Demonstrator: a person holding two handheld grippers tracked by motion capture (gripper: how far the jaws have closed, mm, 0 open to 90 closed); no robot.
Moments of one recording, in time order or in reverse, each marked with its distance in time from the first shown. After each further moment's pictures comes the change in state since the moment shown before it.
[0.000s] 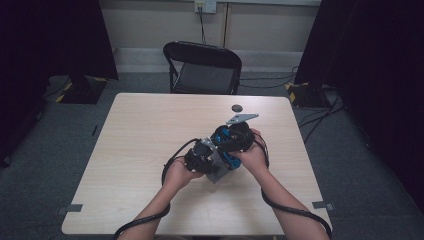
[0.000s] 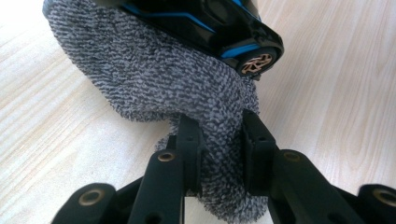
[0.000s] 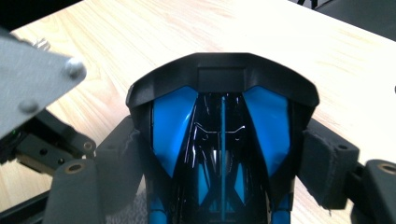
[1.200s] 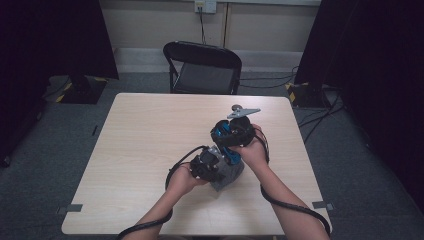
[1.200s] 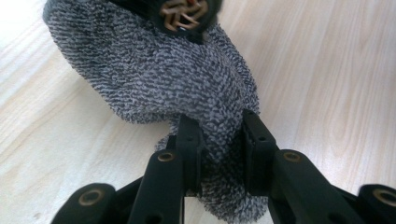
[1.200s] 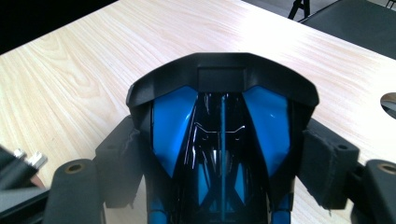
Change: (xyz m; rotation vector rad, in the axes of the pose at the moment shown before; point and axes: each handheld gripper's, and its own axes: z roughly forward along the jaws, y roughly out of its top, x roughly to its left) left arm -0.020 -0.003 0.015 0.051 -0.051 0.090; right arm -0.004 0.014 -0.006 -0.028 -0.009 0.018
